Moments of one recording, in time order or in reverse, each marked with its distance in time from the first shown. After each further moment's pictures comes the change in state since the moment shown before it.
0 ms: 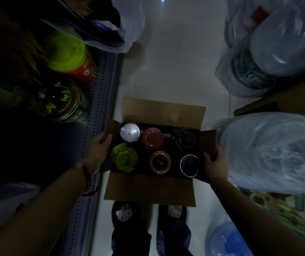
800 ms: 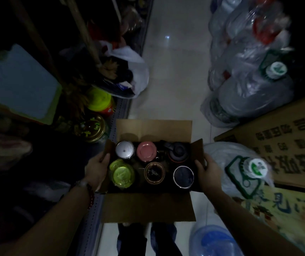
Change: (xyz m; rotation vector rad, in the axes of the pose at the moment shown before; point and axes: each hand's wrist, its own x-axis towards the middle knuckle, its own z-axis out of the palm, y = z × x) left_hand -0.170 0.112 -0.039 0.155 0.210 -0.010; right_hand -0.083 -0.122 -0.143 -0.138 -0.036 -0.256
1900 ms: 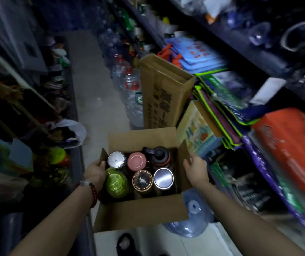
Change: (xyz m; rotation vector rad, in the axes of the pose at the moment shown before) left_hand -0.400 0.102 -0.003 0.454 -0.086 0.401; right_hand -0.353 0.029 -0.338 0.123 0.387 0.191
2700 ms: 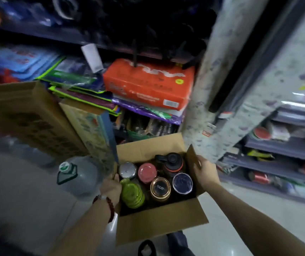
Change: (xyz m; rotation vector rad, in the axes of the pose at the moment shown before) left_hand -0.161 0.012 0.172 0.464 -0.604 0.536; right_hand -0.249 0.182 -0.082 0.169 0.432 0.737
